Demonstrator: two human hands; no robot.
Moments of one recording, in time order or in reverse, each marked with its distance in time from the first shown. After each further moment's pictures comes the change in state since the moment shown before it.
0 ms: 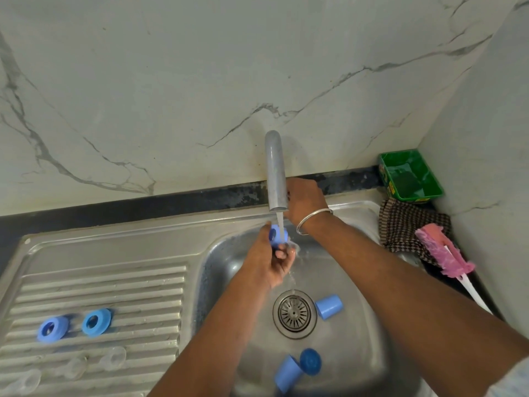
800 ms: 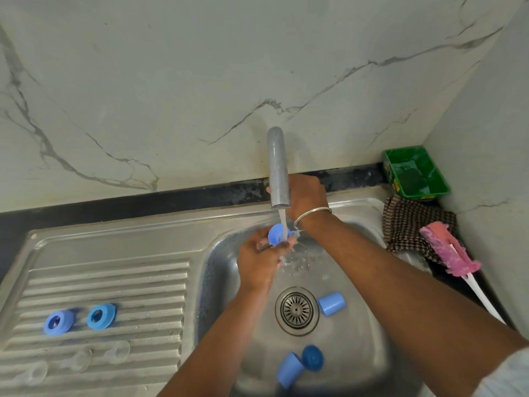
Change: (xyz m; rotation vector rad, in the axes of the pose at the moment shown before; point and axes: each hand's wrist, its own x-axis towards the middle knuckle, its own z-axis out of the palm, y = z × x) left_hand 0.011 -0.020 -0.030 0.519 0.092 0.616; right_hand 0.007 -0.002 0.010 0.053 0.038 0.081
